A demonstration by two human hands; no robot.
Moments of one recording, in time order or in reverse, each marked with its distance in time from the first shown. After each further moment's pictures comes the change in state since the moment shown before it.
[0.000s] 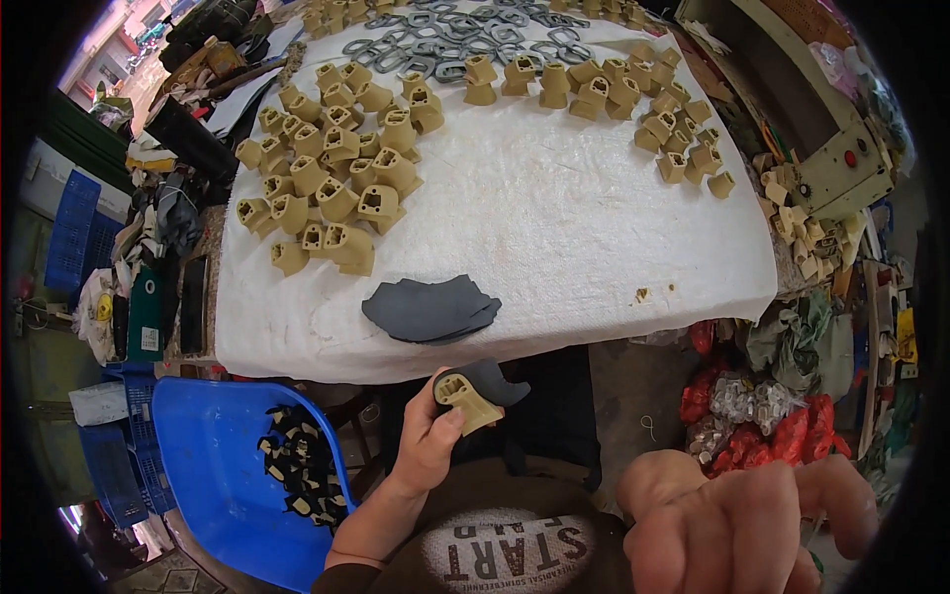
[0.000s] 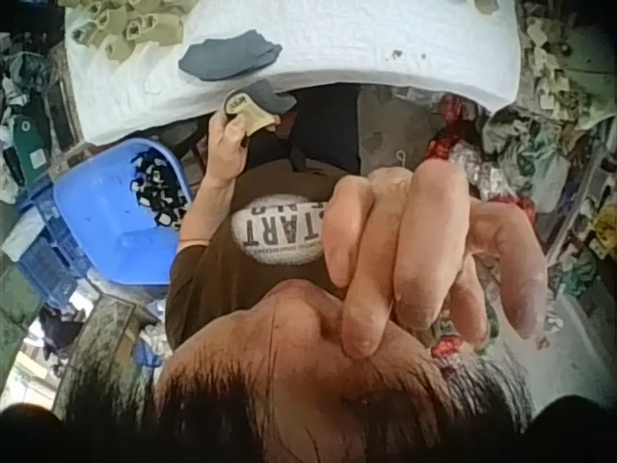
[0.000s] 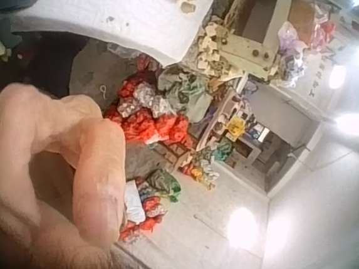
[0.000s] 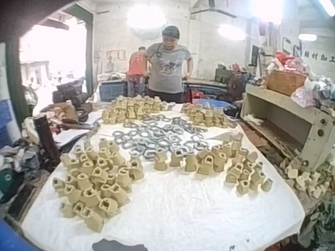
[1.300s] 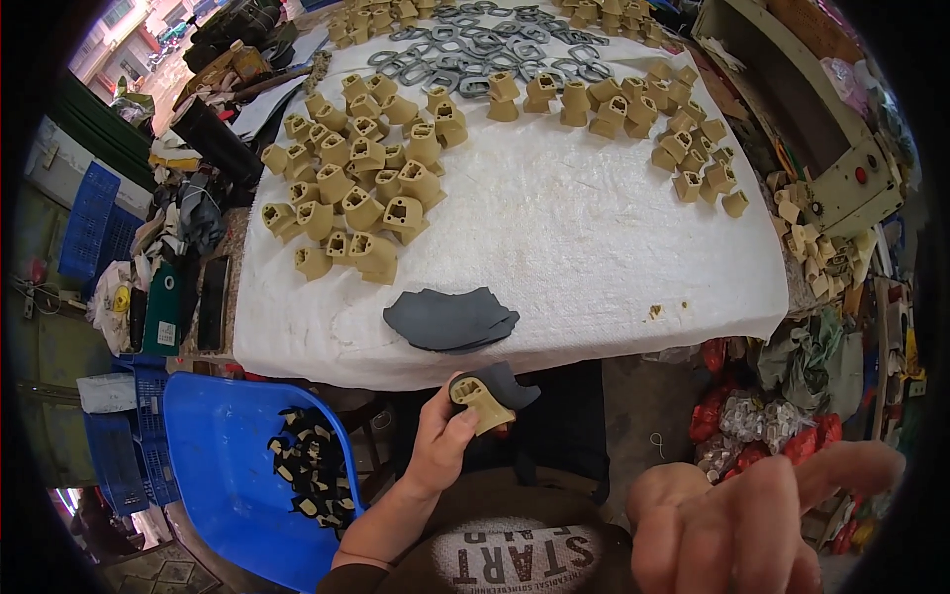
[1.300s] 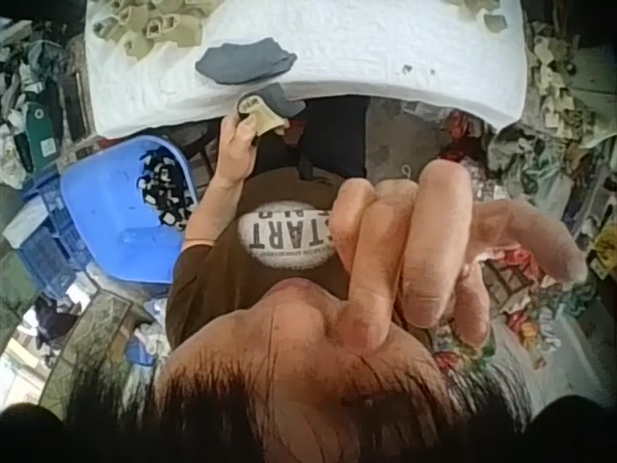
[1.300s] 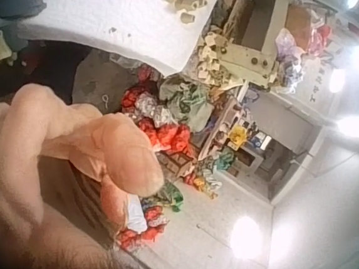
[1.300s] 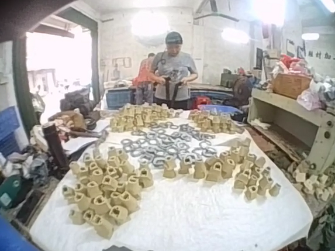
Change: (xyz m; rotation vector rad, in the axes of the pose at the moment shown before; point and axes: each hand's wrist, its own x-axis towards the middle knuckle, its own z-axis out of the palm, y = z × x) left_hand -0.001 -0.006 -0.010 0.020 -0.003 0.004; right_hand 0.009 0.005 -0.013 0.032 -0.140 -0.116
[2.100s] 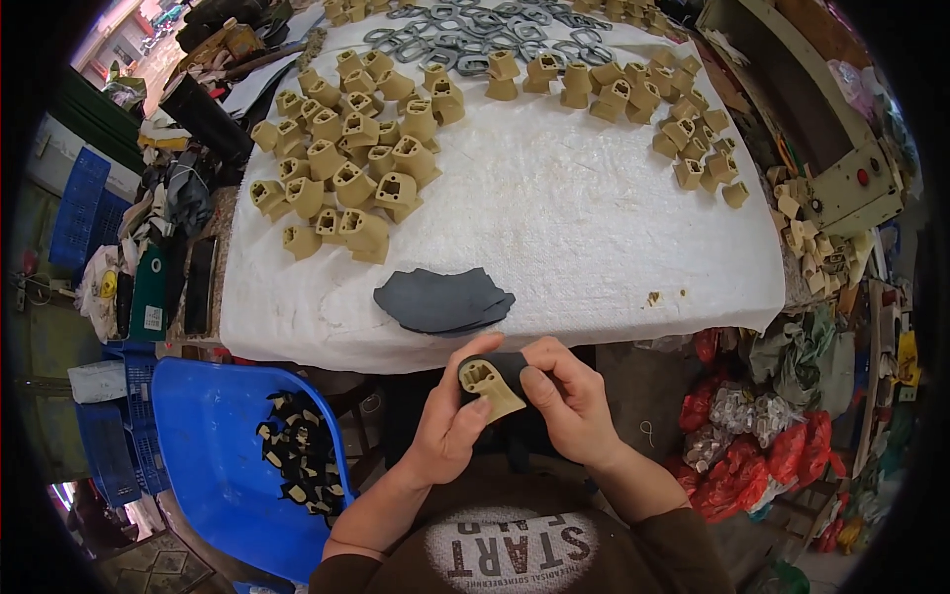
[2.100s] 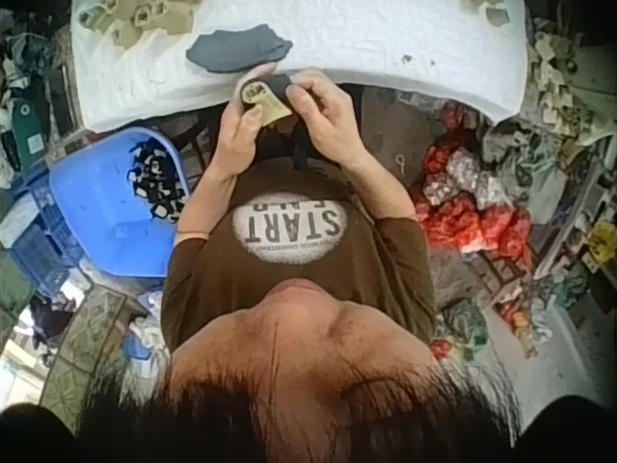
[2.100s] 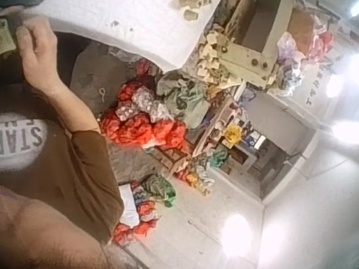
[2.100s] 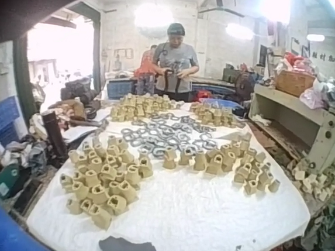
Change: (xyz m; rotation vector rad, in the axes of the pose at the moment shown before) left_hand 0.009 0.021 0.023 0.228 -0.051 0.108; right_hand -0.073 0.084 -0.072 -1.016 0.602 0.515
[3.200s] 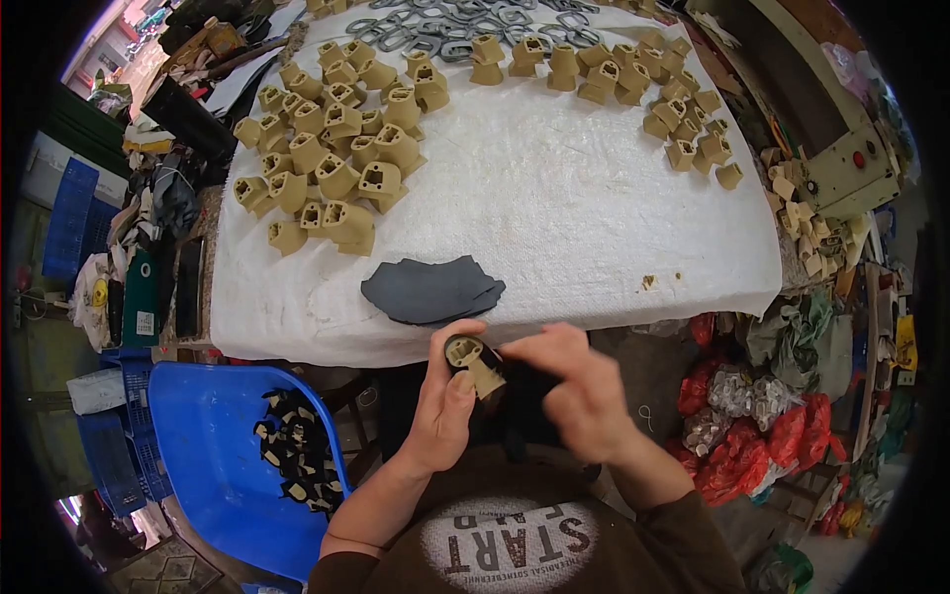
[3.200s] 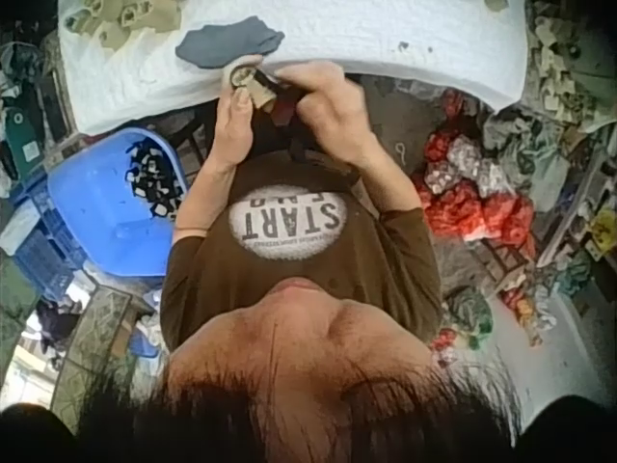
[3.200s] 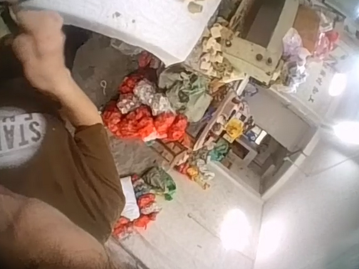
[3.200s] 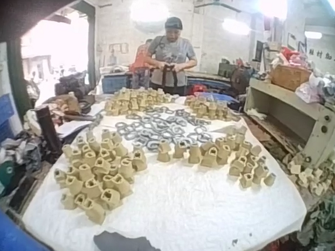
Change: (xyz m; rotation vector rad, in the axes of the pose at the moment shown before) left_hand 0.005 -0.020 0.000 0.117 0.058 0.068; right_hand 0.003 -0.020 -0.022 -0.431 -0.155 -0.282
